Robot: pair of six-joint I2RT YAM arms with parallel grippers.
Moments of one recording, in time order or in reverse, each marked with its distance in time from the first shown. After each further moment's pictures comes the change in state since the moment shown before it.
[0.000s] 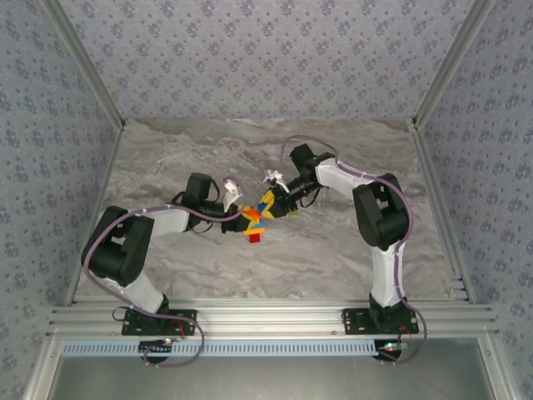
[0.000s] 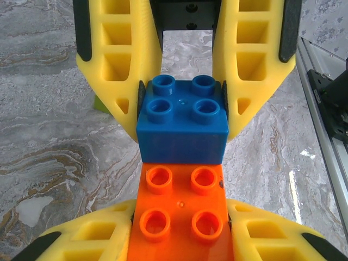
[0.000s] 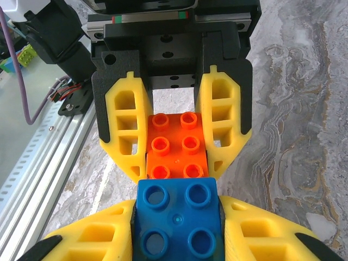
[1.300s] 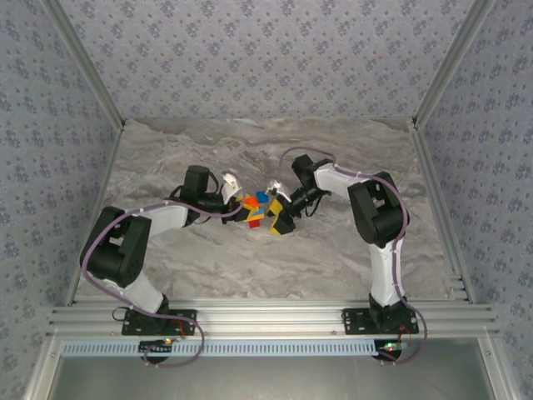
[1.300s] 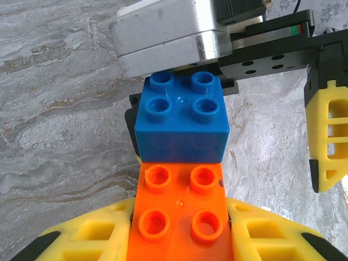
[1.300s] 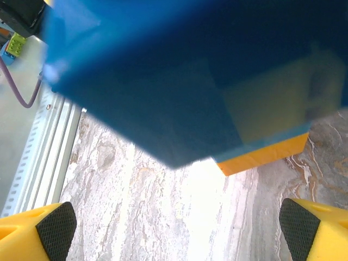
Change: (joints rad) left arm 0.008 -0.010 0.051 0.023 -0.087 0.069; right arm -0.010 0.027 -0.066 -0.049 0.098 0.071
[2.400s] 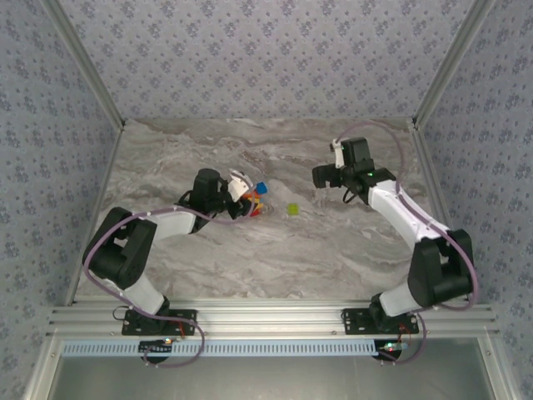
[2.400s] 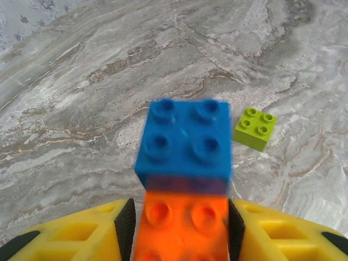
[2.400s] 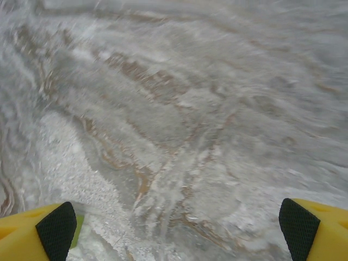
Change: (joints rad) left arm -0.105 0.000 -0.034 0.201 -0.436 -0.043; right arm -0.177 -0.647 -0.321 0.443 1.087 0.963
